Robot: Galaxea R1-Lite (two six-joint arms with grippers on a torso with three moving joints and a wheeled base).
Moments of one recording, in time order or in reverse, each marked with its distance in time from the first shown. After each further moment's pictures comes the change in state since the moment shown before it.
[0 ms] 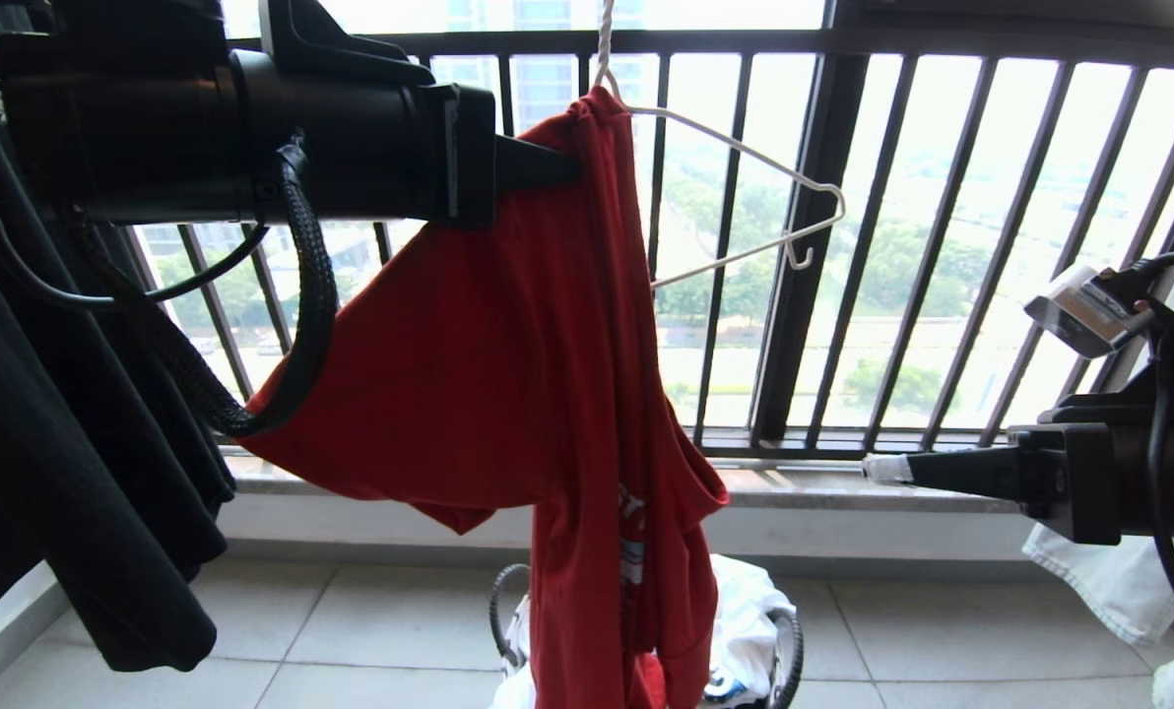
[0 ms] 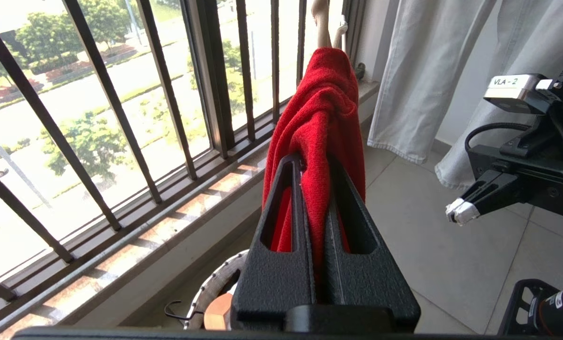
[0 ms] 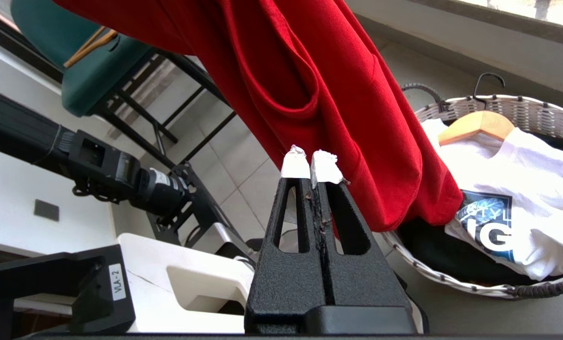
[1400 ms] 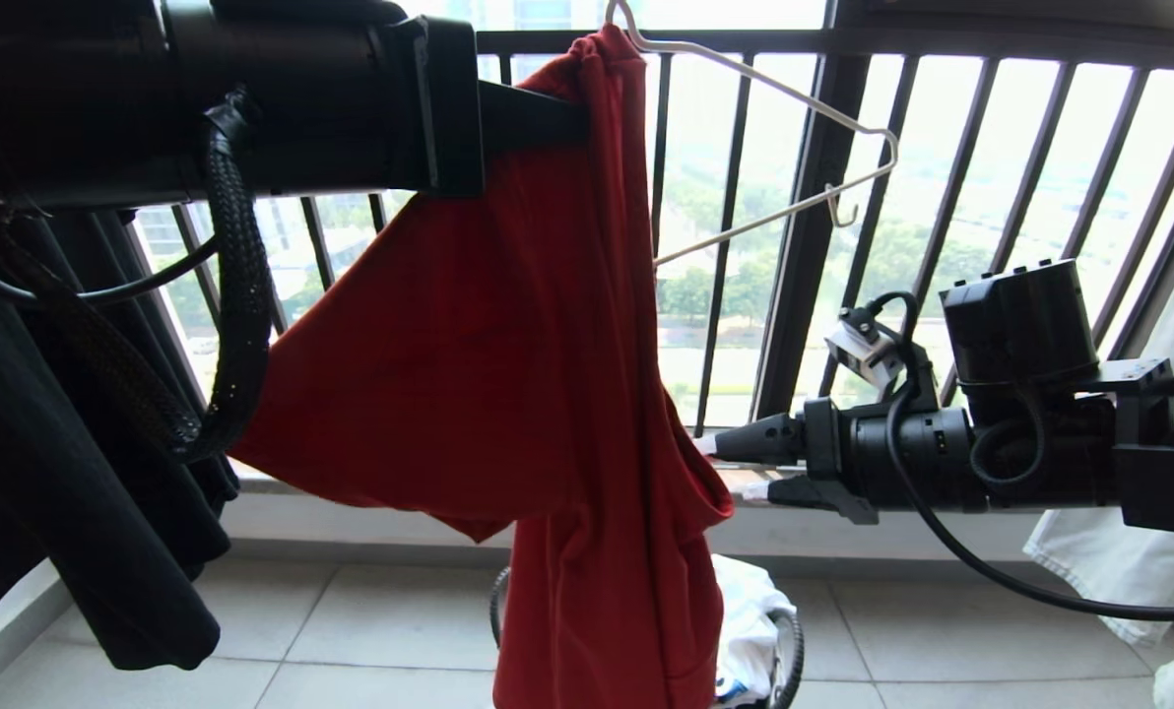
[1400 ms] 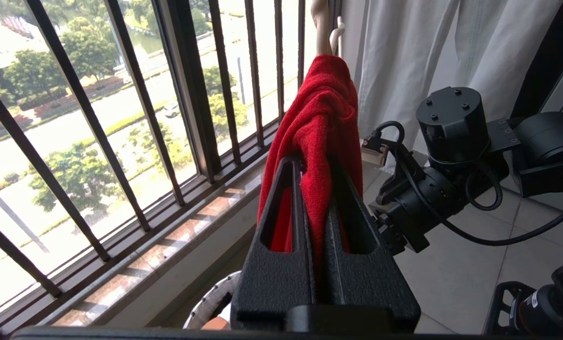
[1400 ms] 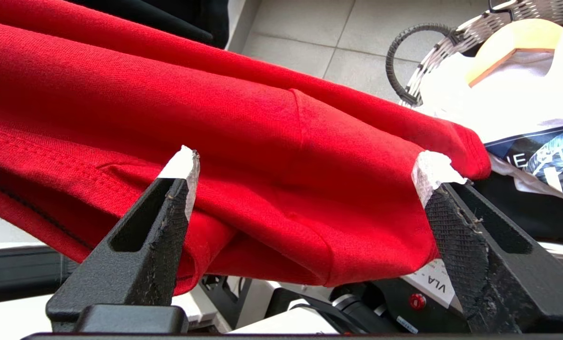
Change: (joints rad) left arm -0.052 -0.058 0.038 -0.059 -0.003 0.001; right arm 0.252 0.271 -0.140 -0.059 -0.347 0.427
